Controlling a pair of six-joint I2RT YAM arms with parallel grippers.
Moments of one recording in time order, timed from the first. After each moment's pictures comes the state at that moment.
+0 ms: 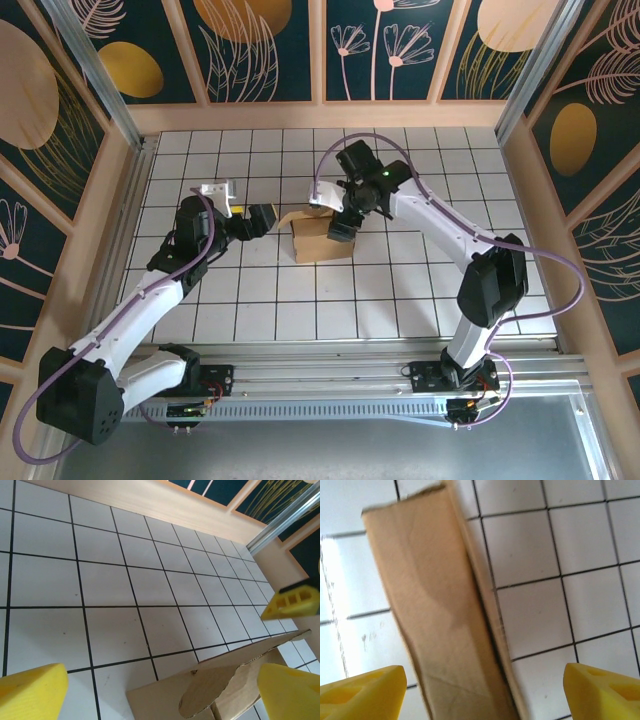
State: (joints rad) left arm -0.36 1.07 0.72 -0.04 0.22 -0.50; right arm 0.63 1.73 1.59 -0.90 -0.23 -0.77
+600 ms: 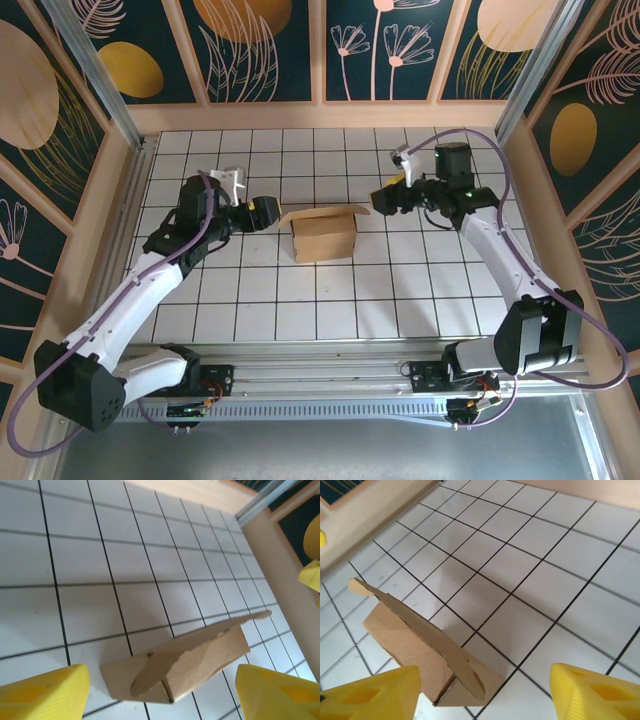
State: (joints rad) left arm -0.41 1.16 0.98 -0.37 0.28 -0.52; right arm 0.20 1.37 1.16 -0.47 -0.69 -0.14
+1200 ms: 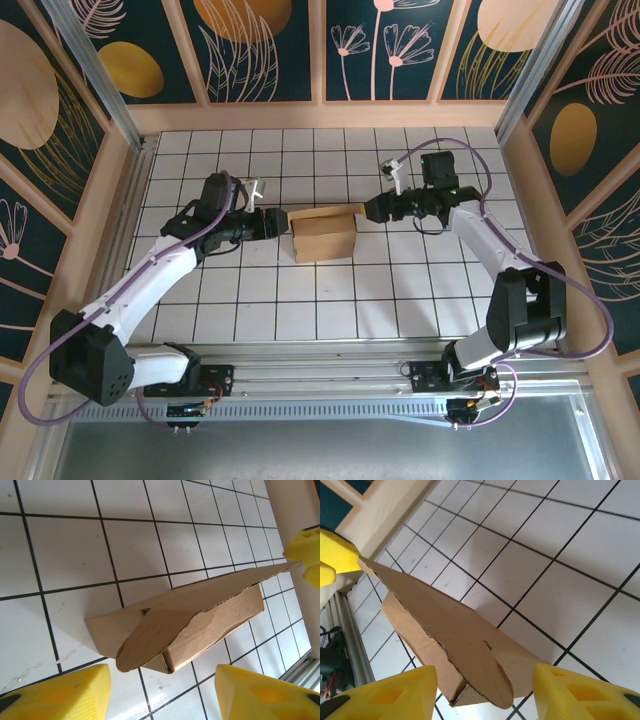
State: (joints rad) left arm -0.44 1.29 1.02 -0.48 0.38 -0.53; right arm 0.24 1.51 1.14 -0.48 -0.81 -0.11
